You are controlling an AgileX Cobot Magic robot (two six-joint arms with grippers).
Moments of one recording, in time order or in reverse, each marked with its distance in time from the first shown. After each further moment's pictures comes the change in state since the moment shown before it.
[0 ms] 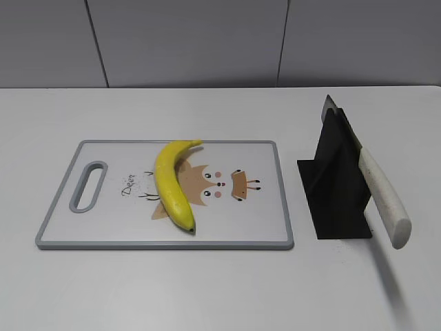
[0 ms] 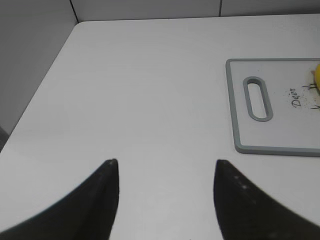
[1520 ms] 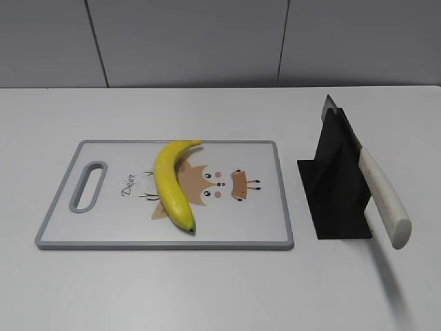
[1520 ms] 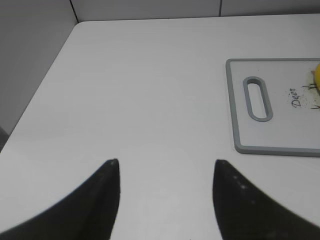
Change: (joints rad) left arm 0.000 0.000 0.000 0.000 0.000 -0.001; right arm 0.000 0.000 0.000 0.000 0.000 0.000
